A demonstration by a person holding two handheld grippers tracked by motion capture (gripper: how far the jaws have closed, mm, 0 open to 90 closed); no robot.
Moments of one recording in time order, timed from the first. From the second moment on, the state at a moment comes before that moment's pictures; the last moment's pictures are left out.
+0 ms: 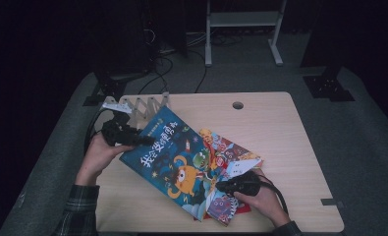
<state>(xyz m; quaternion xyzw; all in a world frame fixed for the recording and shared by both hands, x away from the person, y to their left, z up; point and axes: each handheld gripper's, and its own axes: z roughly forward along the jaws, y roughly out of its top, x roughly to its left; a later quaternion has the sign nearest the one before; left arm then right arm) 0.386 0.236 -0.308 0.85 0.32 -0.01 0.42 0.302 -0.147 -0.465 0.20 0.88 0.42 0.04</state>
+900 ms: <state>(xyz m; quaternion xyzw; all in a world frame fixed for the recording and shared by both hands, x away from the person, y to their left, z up) 0.401 0.178 -0.220 0.89 0.26 -0.02 0.38 0.316 -0.144 -0.463 0.24 0.87 0.43 0.07</state>
